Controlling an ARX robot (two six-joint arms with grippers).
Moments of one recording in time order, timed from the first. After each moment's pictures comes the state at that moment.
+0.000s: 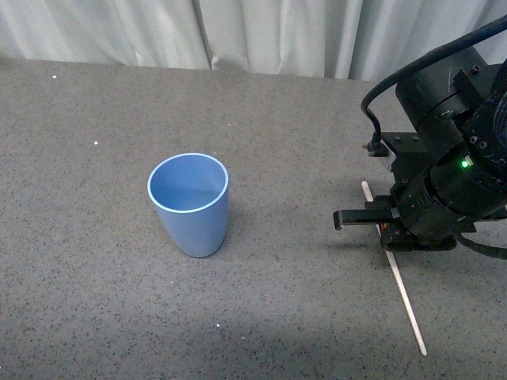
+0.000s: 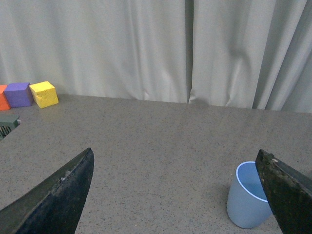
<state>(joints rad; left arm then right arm) 0.00 0.00 0.02 0.00 0.00 0.00 0.30 2.14 1.04 -0.16 0.04 0.22</state>
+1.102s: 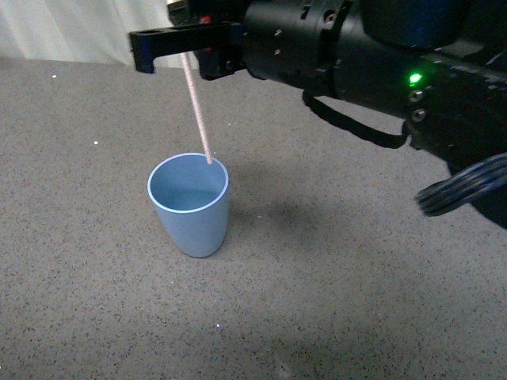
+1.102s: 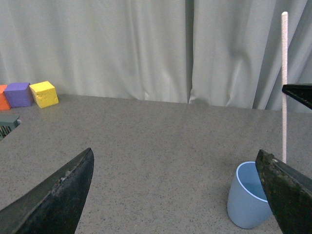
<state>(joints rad) 0.00 0.00 0.02 0.00 0.00 0.00 0.56 1.99 0.91 1.02 -0.37 0.14</state>
